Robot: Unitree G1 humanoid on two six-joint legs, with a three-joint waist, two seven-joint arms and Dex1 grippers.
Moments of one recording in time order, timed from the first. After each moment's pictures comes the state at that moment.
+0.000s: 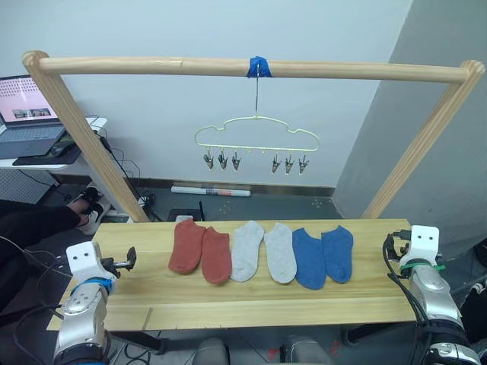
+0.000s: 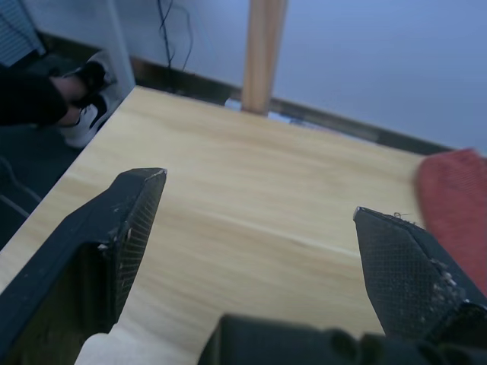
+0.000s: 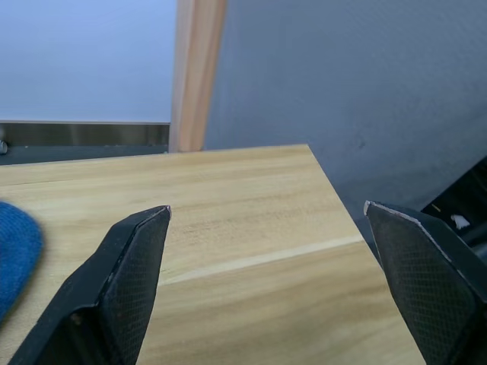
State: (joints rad) left arm 0.01 0.46 0.38 0.40 -0.21 0.05 -0.28; right arm -0.15 -0.41 -0.28 0.53 0.10 -0.01 0.09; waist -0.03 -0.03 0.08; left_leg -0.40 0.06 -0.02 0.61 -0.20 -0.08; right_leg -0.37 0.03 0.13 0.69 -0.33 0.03
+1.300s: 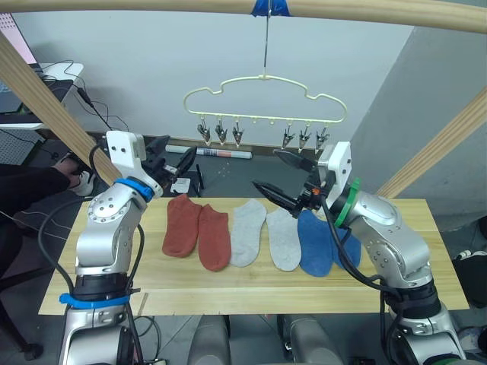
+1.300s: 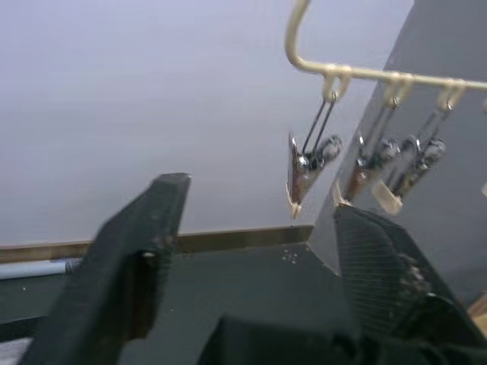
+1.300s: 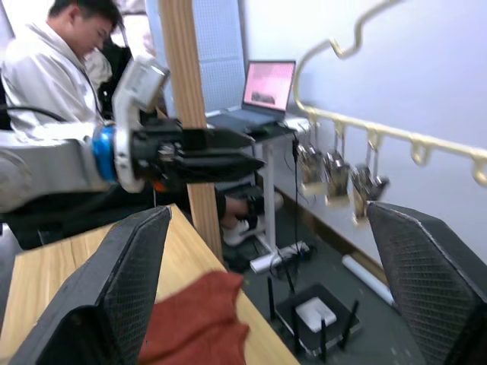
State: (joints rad) left arm -0.46 0.46 0.19 -0.01 -0.33 0.29 -0.46; right arm -0.45 -0.30 0.13 -0.38 0.45 0.44 0.64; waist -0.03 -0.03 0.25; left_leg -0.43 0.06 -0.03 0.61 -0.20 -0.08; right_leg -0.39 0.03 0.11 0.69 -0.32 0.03
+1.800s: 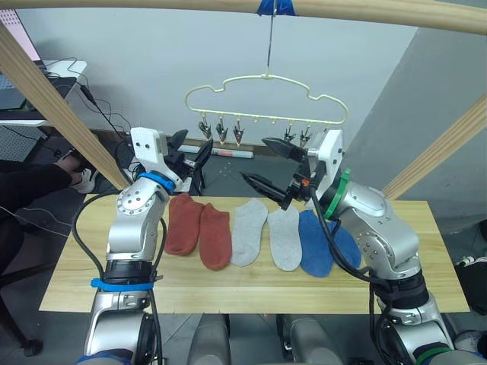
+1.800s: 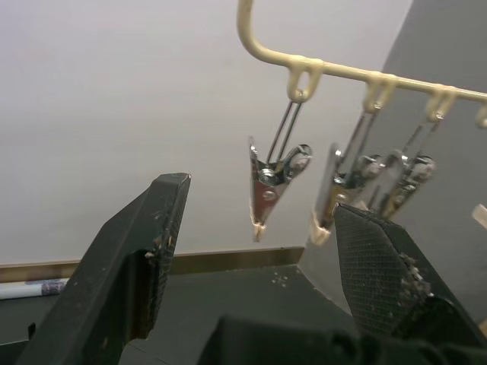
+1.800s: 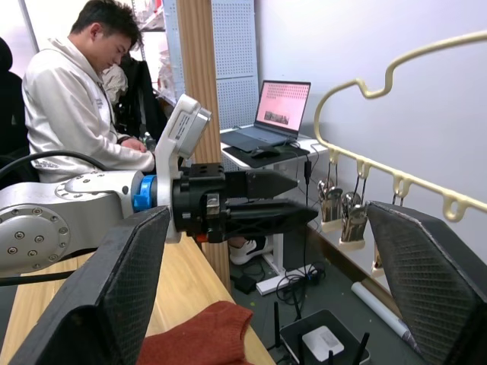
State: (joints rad) left arm -0.53 0.35 0.14 0.14 -0.26 0.15 -0.42; right arm -0.51 -0.25 0.16 -0.34 0.42 0.44 0.63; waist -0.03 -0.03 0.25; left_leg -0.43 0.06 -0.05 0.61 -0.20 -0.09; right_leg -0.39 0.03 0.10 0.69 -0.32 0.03
